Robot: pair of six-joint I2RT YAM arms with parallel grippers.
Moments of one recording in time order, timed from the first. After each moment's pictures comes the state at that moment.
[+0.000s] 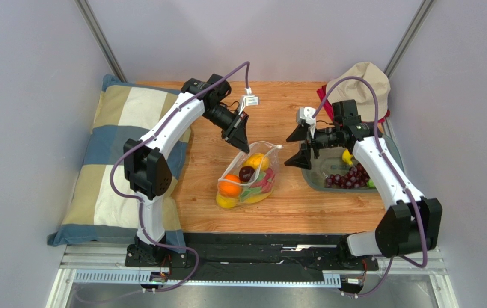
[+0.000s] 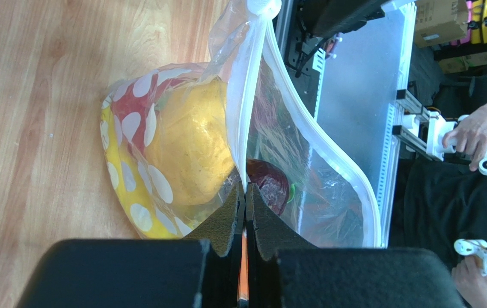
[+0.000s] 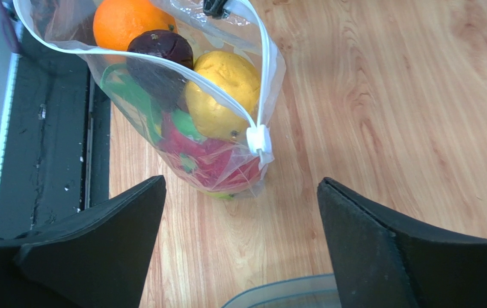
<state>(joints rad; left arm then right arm) -0.48 1.99 1.99 -1.35 1.03 0.45 0.18 1.35 1.21 -0.77 -1.08 -0.84</state>
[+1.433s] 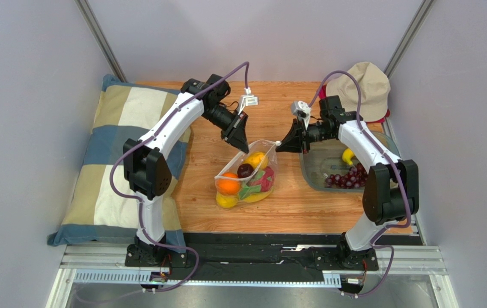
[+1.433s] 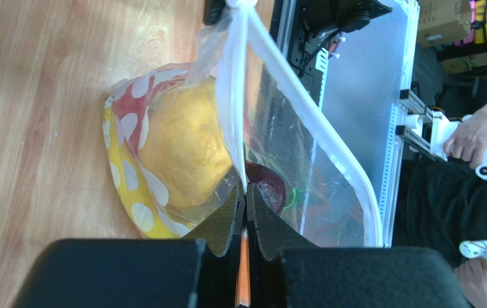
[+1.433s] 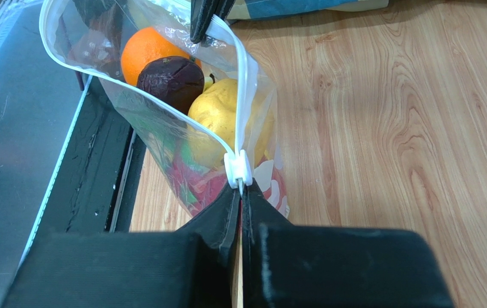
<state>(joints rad) -0.47 1.99 1.98 -1.35 1.03 0.46 0.18 1.66 1.30 -0.77 -1.35 -0.89</state>
